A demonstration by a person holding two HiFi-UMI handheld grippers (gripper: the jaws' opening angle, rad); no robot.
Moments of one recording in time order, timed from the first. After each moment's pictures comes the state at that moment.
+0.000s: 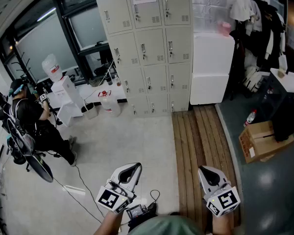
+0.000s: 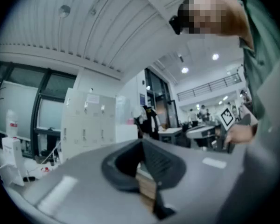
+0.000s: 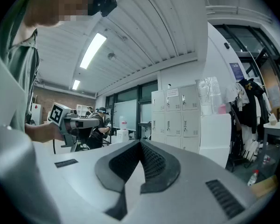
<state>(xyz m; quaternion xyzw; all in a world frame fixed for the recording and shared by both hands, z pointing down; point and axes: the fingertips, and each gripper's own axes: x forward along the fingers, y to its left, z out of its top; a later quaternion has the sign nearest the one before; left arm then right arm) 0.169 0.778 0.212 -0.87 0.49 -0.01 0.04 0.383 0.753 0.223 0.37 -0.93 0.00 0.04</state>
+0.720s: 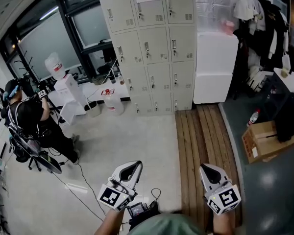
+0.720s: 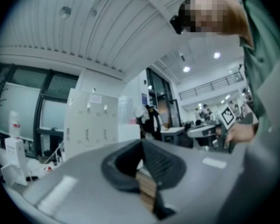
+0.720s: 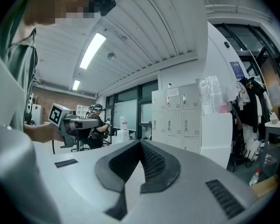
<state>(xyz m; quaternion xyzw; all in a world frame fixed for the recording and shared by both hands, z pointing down) 0.164 0.771 0.205 -0.86 0.50 -0.01 0.05 0.377 0.745 0.227 0.37 -0.93 0.00 0.04</state>
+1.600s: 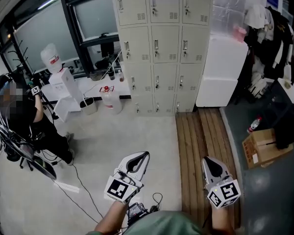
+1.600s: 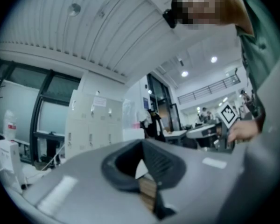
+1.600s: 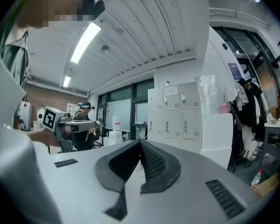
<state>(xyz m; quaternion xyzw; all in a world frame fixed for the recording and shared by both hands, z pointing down) 0.062 0.683 0.209 -0.87 0.49 0.02 0.07 0.268 0.663 0.225 0.42 -0.91 0.00 0.03</state>
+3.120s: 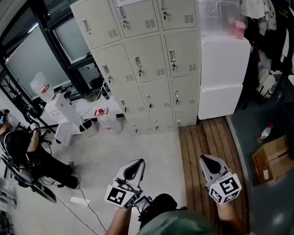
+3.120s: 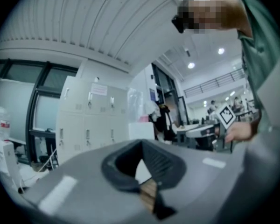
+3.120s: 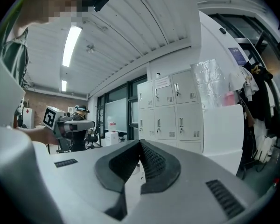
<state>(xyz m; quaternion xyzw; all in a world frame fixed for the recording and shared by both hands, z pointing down) 0.115 0.417 0.216 -0.85 0.52 -0.02 0.05 0.327 0.381 0.242 0.38 -0.92 0.02 0.03</state>
